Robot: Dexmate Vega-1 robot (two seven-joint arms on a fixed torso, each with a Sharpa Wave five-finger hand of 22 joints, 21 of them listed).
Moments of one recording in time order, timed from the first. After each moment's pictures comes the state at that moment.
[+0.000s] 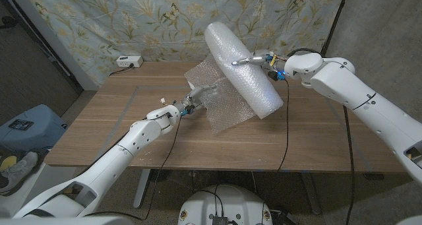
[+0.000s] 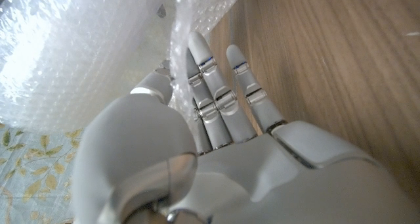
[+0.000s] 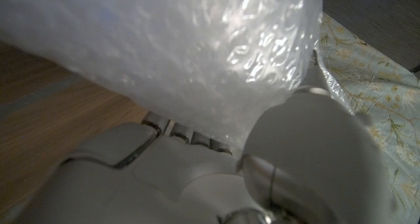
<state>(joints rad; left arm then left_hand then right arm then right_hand) 0.83 0.51 0.43 -1.57 -0.99 0.23 -0.06 1.06 0.10 0.49 -0.16 0.20 1.01 0.01 0.34 0.21 1.04 -0.15 0.60 0.47 1.16 -0.22 0.47 0.23 0.73 -0.01 0.51 0.20 -0.55 -0.79 -0.52 -1.97 0.47 -0.63 0.09 0.94 -0.05 0.19 -0.15 0.24 0.40 0.11 0.38 0.38 0.32 0.06 1.06 0.83 0.60 -0.04 0.60 0.73 0.53 0.08 0.22 0.18</state>
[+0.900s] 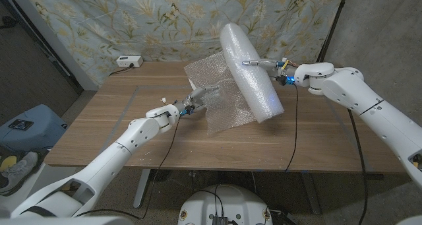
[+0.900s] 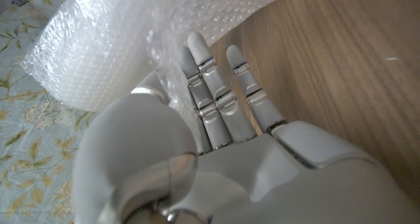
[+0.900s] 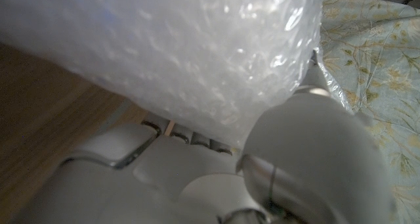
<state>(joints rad) 0.81 0.53 0.44 -1.57 -1.01 0.27 -0.10 1.06 0.10 0.49 -0.16 0.20 1.01 0.01 0.34 0.21 1.04 -0.15 0.60 0.48 1.16 -0.22 0.46 0.24 0.73 -0.01 0.53 0.20 -0.61 -0.79 -0.44 -1.85 0.76 -0.53 0.12 0.94 -0.05 0.19 -0.15 0.23 0.40 0.11 0.37 0.39 0.32 0.06 1.05 0.85 0.60 -0.04 0.61 0.73 0.53 0.08 0.22 0.19</state>
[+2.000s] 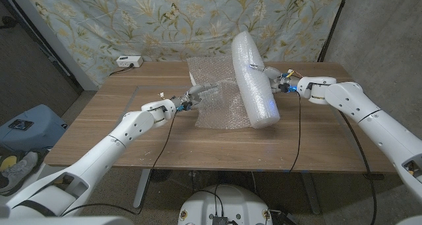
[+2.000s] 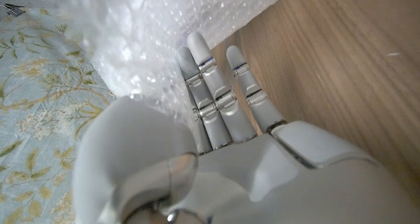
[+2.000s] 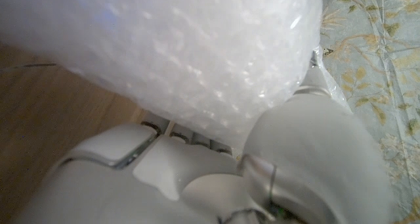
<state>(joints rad) 0.77 0.58 0.43 -1.59 -1.04 0.36 -0.13 1.07 0.11 0.48 -0.16 0.20 1.01 0.01 0.33 0.21 1.04 -0.15 0.60 0.50 1.16 -0.22 0.45 0.25 0.72 -0.01 0.54 0.20 -0.68 -0.73 -0.37 -1.67 1.05 -0.55 0.13 0.94 -0.05 0.19 -0.15 0.22 0.40 0.10 0.36 0.39 0.32 0.05 1.05 0.85 0.61 -0.04 0.60 0.73 0.55 0.08 0.22 0.19</state>
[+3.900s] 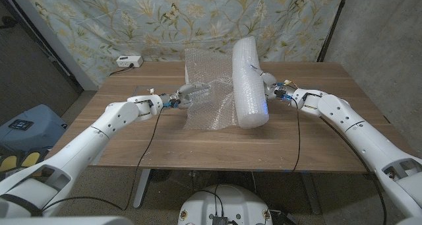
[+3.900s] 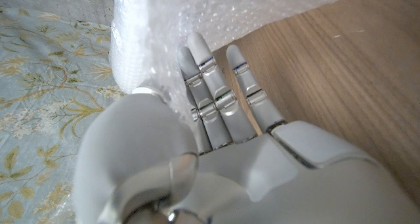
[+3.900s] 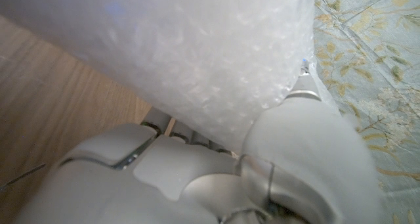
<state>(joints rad) 0.74 0.69 0.40 -1.60 -1.10 0.51 -0.20 1.07 0.11 0.48 -0.16 0.20 1.01 0.01 0.32 0.21 1.04 -0.15 0.60 0.53 1.16 -0.22 0.45 0.26 0.71 -0.01 0.57 0.20 -0.71 -0.60 -0.34 -1.47 1.22 -0.48 0.30 0.93 0.02 0.16 -0.12 0.21 0.36 0.13 0.31 0.39 0.29 0.09 0.93 0.79 0.58 -0.05 0.47 0.66 0.53 0.09 0.22 0.19</state>
